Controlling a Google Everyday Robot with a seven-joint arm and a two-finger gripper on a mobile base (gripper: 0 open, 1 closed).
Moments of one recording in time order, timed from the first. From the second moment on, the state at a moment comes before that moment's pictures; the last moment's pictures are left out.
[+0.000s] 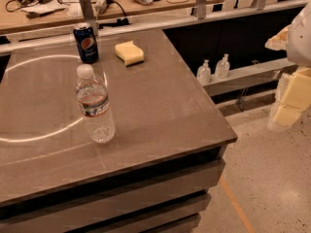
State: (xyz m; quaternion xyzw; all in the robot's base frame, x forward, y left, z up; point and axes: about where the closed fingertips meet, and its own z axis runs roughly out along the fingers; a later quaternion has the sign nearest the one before) arm 0.438 -0.215 0.981 -0.60 0.78 -0.04 0.17
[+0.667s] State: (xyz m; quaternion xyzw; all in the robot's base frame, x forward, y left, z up) arm 0.468 -0.205 0.987 -0.60 0.77 -0.02 0.23
